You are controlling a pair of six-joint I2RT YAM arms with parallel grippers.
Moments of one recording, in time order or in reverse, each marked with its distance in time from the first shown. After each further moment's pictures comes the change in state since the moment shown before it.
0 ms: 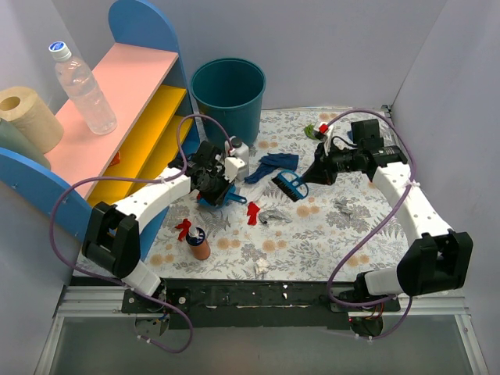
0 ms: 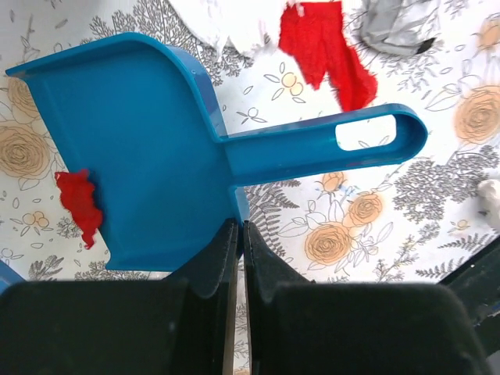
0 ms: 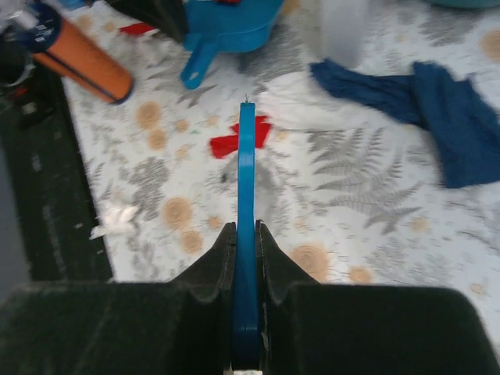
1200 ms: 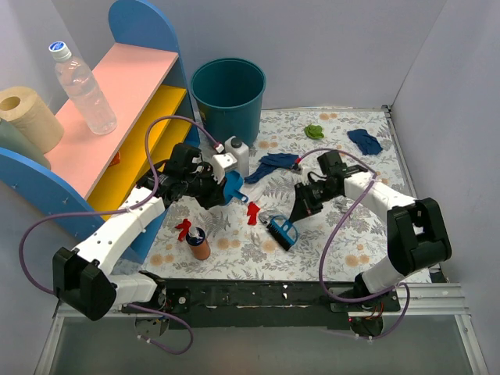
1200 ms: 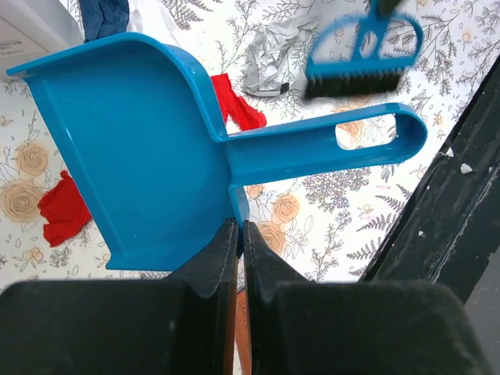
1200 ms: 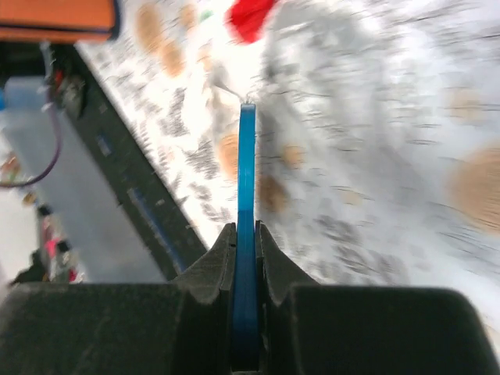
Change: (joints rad) left arm 0.025 -0.334 -0.076 0.023 0.257 0.016; right arm 0.195 0.183 -0.287 0.053 0.050 0.429
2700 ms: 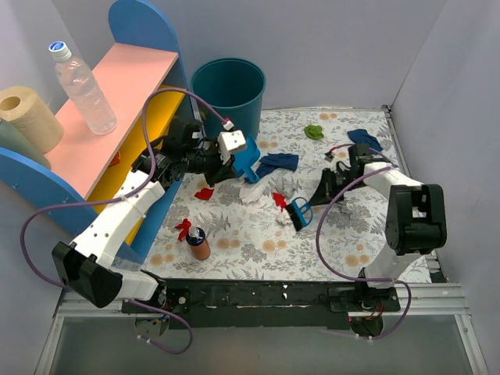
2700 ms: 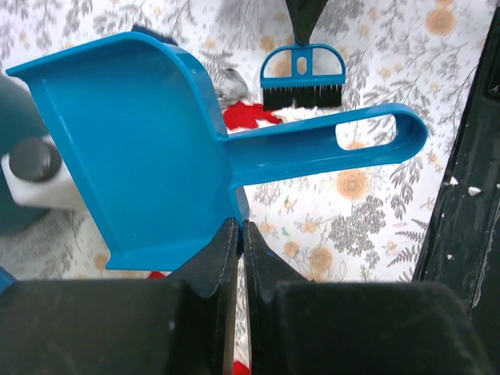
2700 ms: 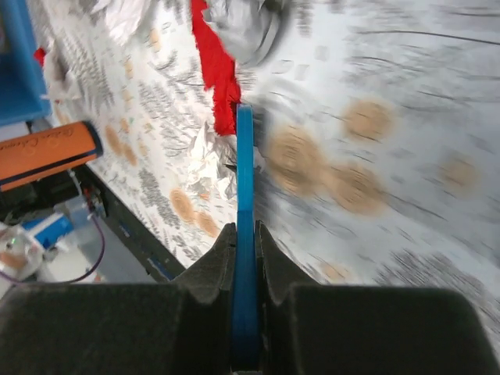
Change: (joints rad) left arm -0.023 0.074 0.292 -0.058 0.095 0.198; right arm -0.283 0.167 0.095 0.031 0.035 0.140
